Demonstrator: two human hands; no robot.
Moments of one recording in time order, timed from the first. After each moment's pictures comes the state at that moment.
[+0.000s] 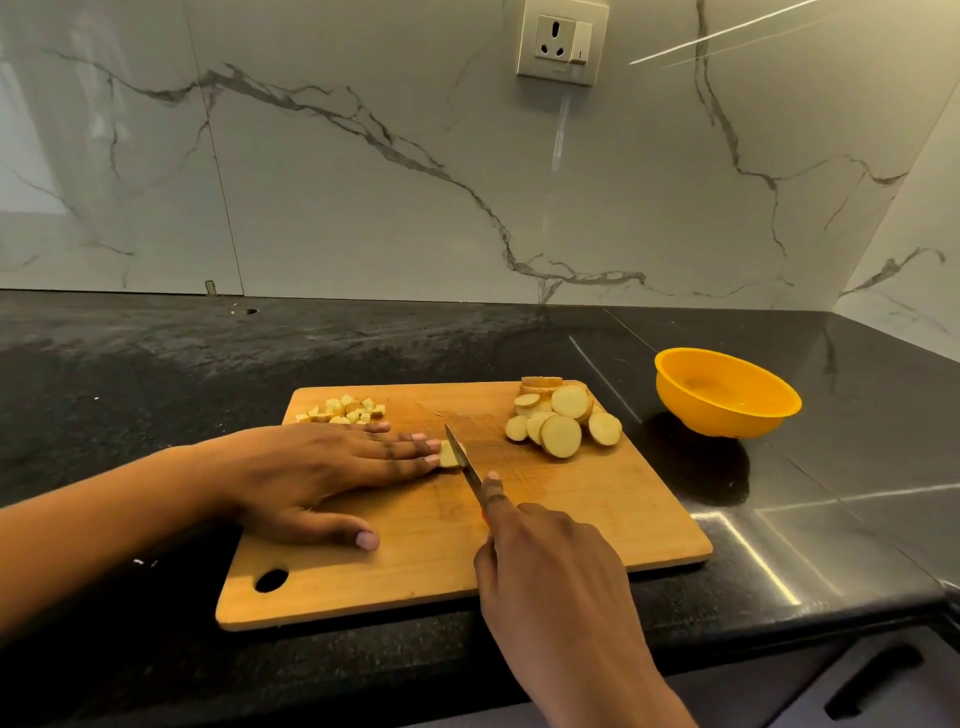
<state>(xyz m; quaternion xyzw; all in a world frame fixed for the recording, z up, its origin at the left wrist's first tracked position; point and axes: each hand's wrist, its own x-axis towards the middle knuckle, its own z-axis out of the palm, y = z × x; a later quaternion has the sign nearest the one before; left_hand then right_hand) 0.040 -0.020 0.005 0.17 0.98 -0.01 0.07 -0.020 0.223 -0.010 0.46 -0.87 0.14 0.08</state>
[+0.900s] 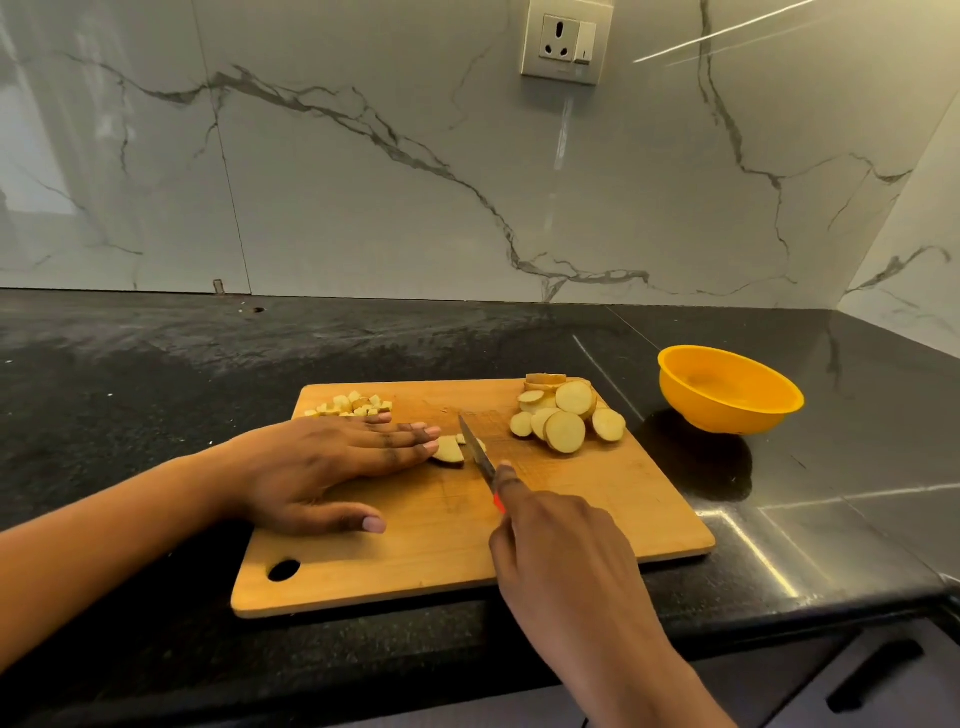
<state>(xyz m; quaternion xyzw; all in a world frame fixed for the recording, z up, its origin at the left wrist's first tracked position) 0.050 -0.022 -0.001 0.18 0.98 0.03 -0.02 -0.026 0.226 -0.002 0.46 -0.87 0.18 0.06</state>
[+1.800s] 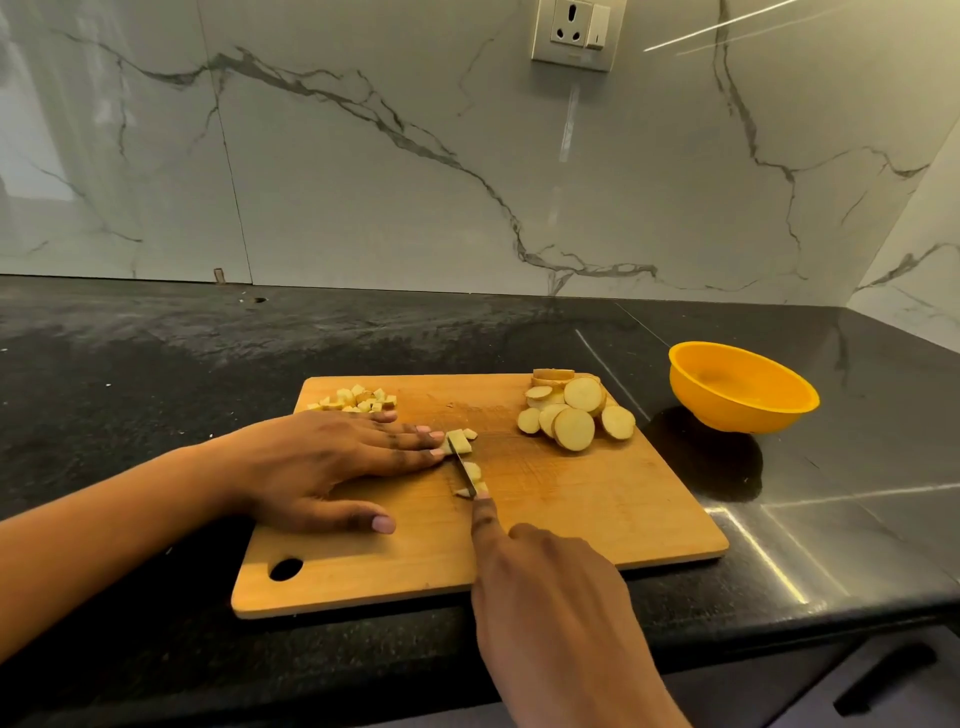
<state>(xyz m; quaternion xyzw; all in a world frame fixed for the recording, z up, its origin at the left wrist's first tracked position) 0.043 -0.026 -0.005 0.17 0.99 0.02 0.01 -0.006 0.221 -0.001 0.50 -0.86 0.08 0.00</state>
